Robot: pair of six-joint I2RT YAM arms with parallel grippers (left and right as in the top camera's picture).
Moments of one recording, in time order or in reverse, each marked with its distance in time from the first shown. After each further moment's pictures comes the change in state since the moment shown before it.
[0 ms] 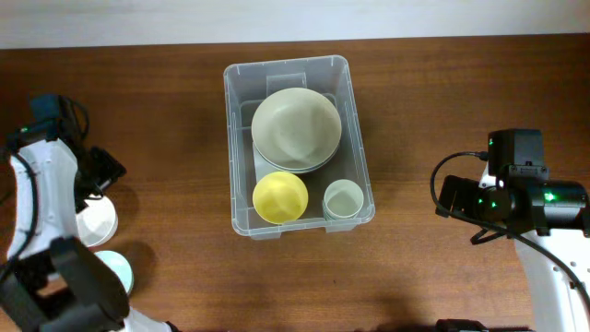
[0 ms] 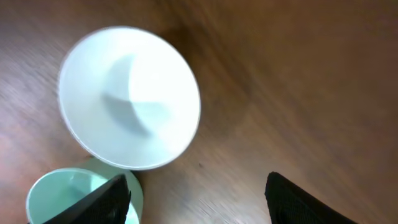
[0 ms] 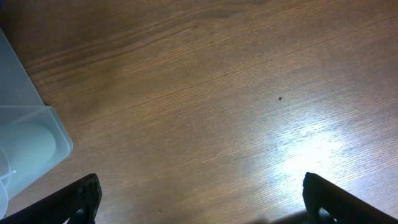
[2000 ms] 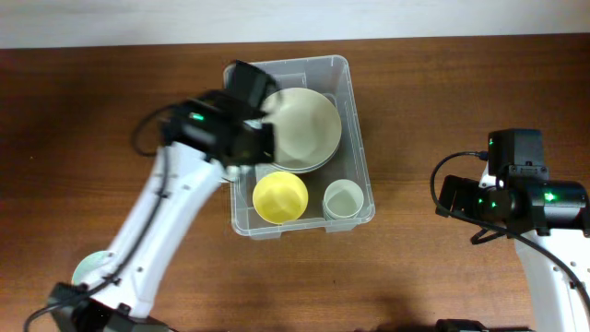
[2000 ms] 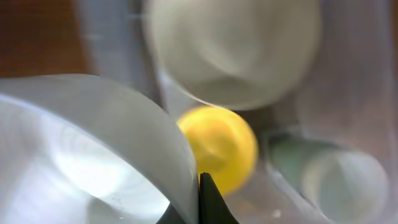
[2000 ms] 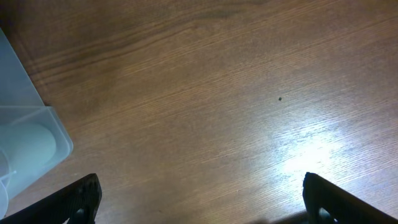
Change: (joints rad) left arm -0.879 -0.102 0.239 -0.068 0.064 0.021; right arm 0.000 0.000 0.000 0.001 0.000 0.000
